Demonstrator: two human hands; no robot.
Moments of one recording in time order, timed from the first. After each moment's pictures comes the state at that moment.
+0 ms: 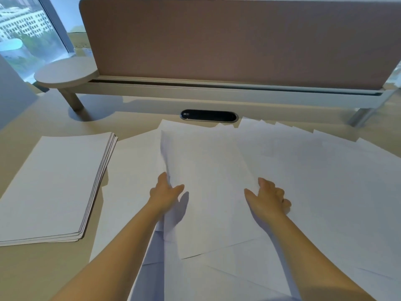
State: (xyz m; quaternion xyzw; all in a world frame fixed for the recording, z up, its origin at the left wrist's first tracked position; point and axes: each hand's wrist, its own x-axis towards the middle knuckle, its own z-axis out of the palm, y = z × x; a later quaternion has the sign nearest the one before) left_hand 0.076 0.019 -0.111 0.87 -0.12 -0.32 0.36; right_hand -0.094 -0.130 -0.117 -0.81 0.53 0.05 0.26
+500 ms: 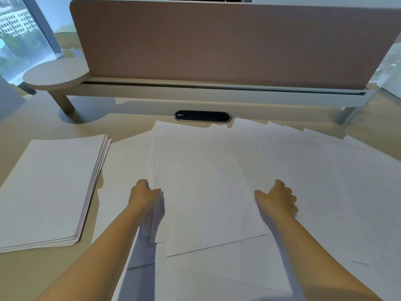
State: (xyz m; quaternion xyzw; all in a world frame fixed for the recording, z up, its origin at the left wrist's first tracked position) left_hand 0.105 0.041 -0.121 0.88 -0.06 -0.29 0.37; right_hand -0.105 -0.139 -0.109 -0.69 0.66 -0.01 0.30
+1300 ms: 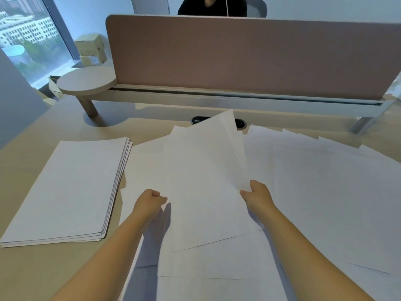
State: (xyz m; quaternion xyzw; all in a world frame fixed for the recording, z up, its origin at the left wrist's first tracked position) left_hand 0.110 0.082 -0.106 0.86 -0.06 -0.32 0.39; right_hand -0.051 -0.101 -0.113 -0.61 0.50 -0.11 0.61
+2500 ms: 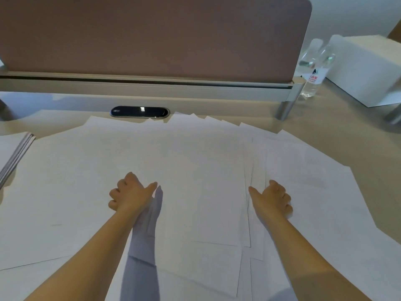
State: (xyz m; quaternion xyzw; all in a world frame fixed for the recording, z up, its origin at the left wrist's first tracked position) left_hand -0.049 -0.102 -0.118 0.97 -0.07 -0.18 0.17; right_hand -0.256 -0.274 -0.126 -0.70 0.65 0.00 0.29
